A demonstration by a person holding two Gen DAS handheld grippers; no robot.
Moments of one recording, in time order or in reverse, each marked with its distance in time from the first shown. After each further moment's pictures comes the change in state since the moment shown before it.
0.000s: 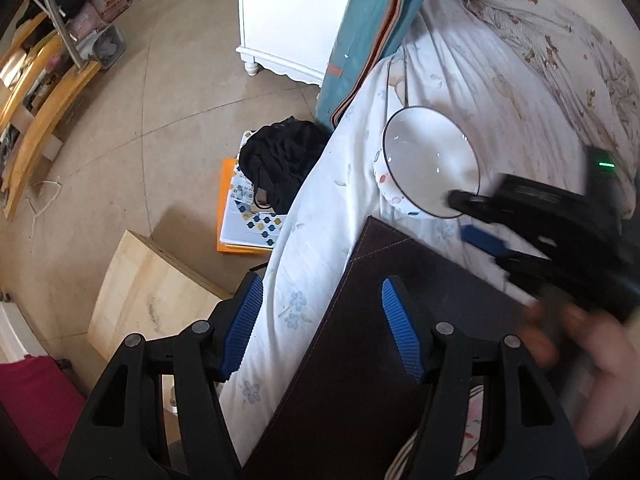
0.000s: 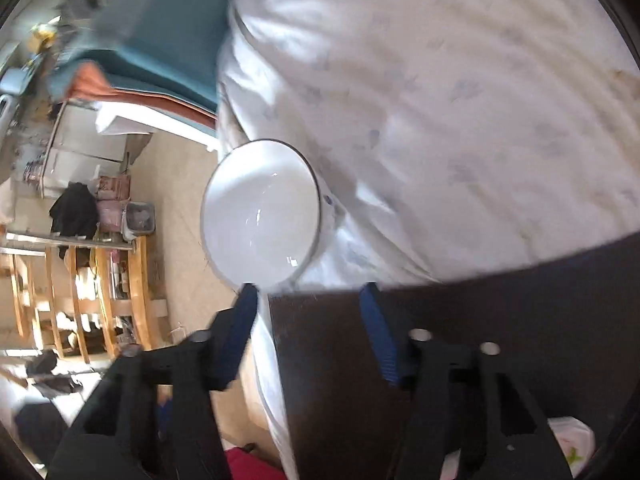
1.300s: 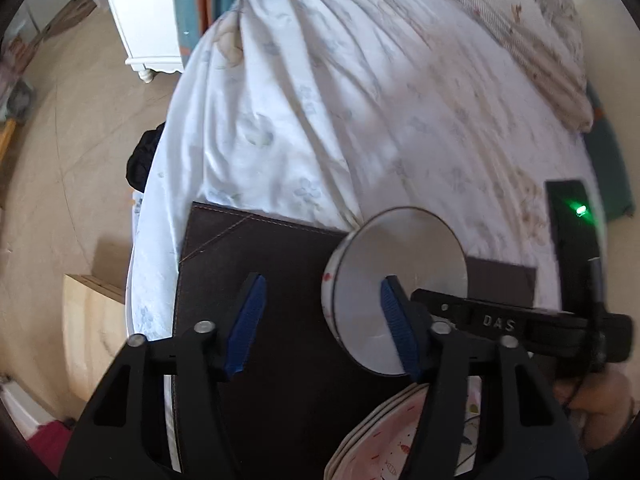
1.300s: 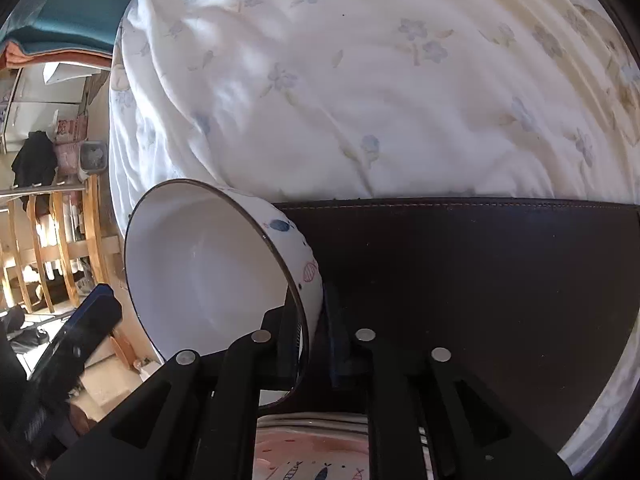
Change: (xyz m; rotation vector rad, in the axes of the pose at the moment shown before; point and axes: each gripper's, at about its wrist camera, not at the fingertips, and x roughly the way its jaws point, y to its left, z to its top) left arm 0.048 -0.120 -0.018 0.282 0.113 -0.126; right arm -0.024 -0.120 -0.010 -0.087 0.251 -0.142
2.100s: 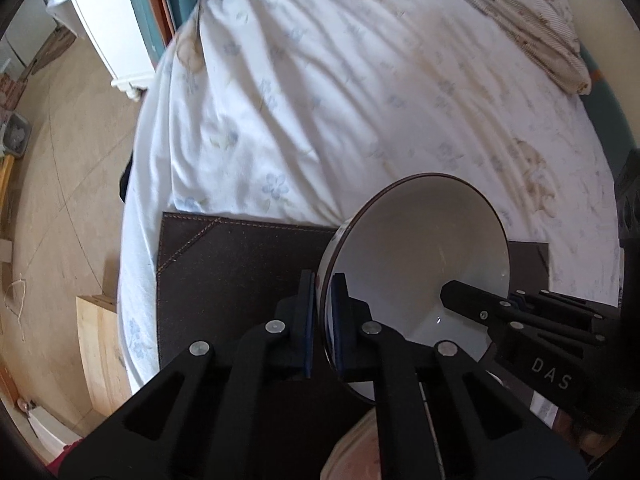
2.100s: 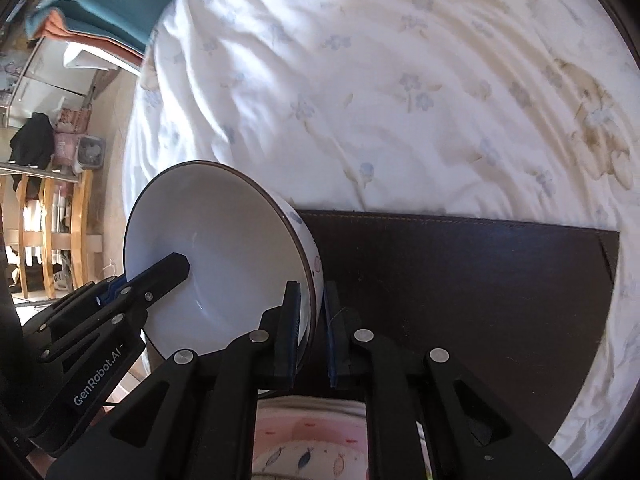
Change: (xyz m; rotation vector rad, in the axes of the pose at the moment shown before) left arm 0.001 -0.030 -0.005 0.106 -0.014 0.040; right arm -0.042 0.027 -0.029 -0.114 -0.170 -0.078
